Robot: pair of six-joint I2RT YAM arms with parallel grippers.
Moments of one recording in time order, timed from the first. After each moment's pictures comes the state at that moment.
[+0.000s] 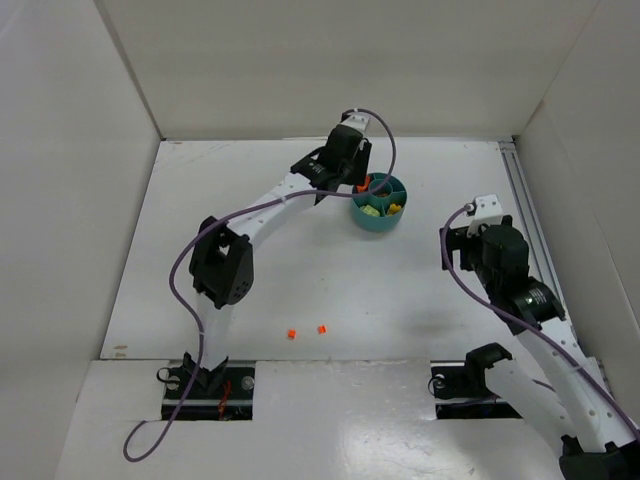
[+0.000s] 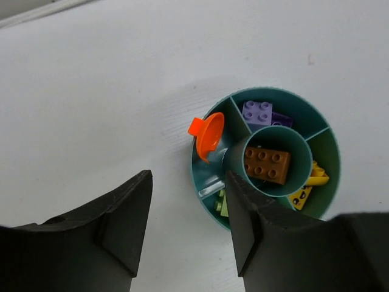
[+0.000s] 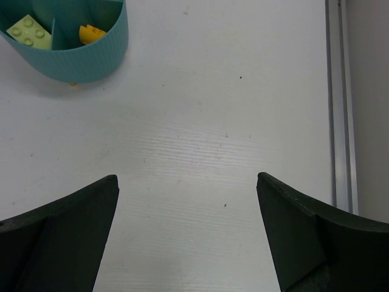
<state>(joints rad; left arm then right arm) -0.68 2.07 1.87 -0.40 -0.23 -0.23 0.33 0.69 0.74 -0.49 0.30 -0.05</state>
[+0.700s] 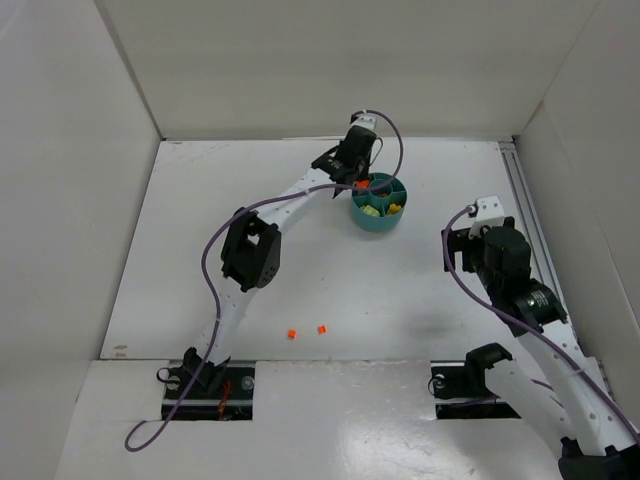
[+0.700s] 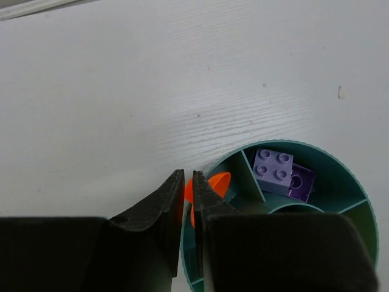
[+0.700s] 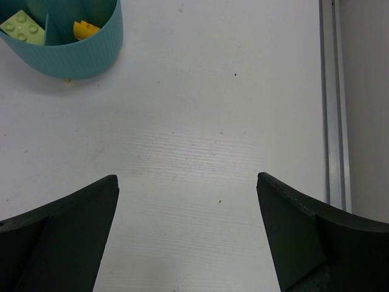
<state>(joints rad) -0.68 2.32 2.15 -0.43 -0.30 -0.29 0.33 0.66 0.74 -0.52 0.30 -0.07</state>
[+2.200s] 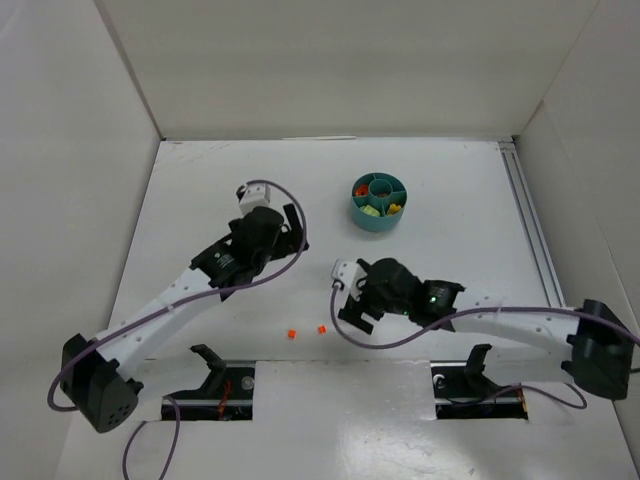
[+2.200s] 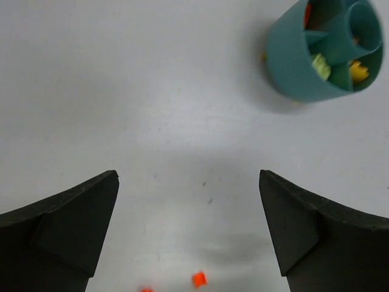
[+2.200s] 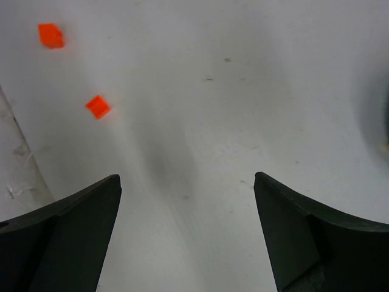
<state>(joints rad) -0.70 1.13 0.98 -0.45 -0.40 -0.69 0.98 1.11 0.68 -0.23 -0.02 -0.22</state>
